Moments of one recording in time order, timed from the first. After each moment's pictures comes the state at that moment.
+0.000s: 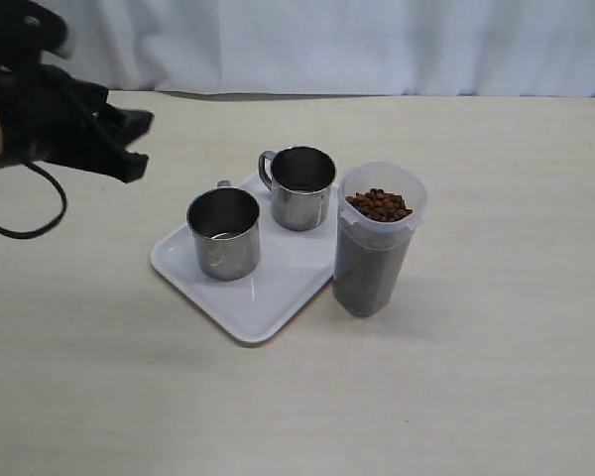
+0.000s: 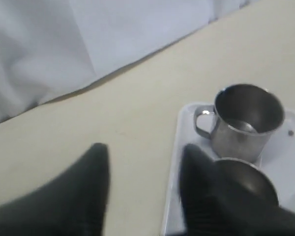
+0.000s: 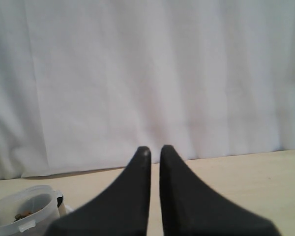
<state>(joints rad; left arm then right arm) -0.34 1.35 -0.70 0.72 -0.13 -0.50 0.18 0.00 -0.01 0.15 -0.02 -0.03</state>
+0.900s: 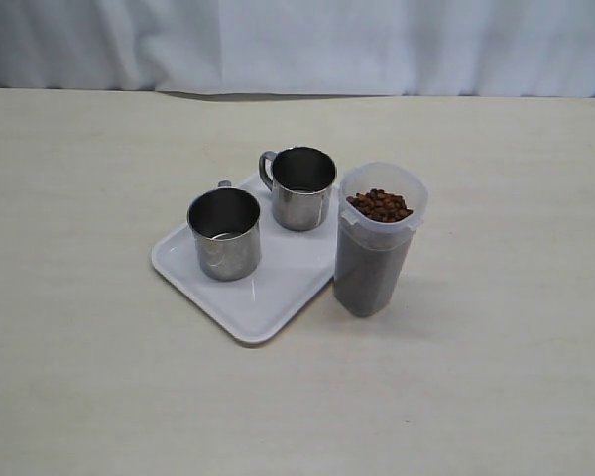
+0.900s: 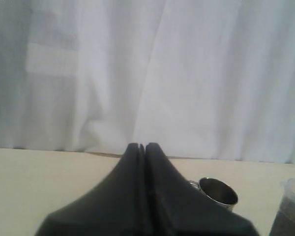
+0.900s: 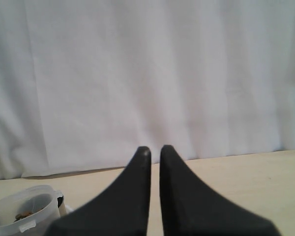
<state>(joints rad) -0.31 0.00 -0.13 0.41 0.15 -0.57 0.18 0.00 -0.01 0.15 -0.02 -0.03</state>
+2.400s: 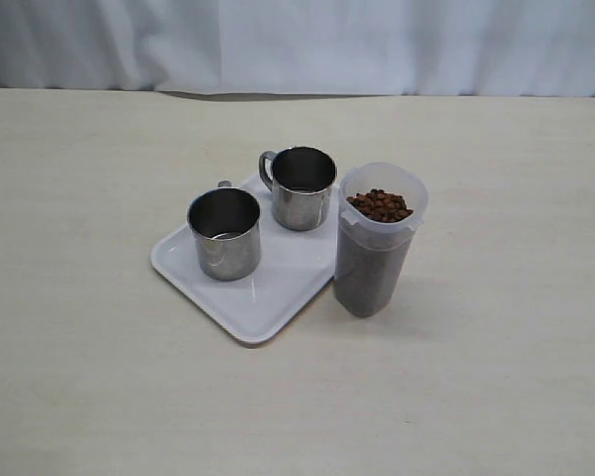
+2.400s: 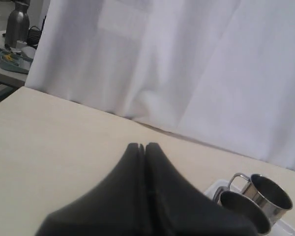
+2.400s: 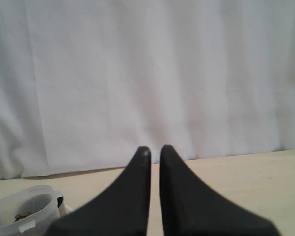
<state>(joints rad) -0.08 0.00 0.00 0.28 0.14 -0.60 0.18 0.00 -0.01 0.15 -0.02 -0.03</state>
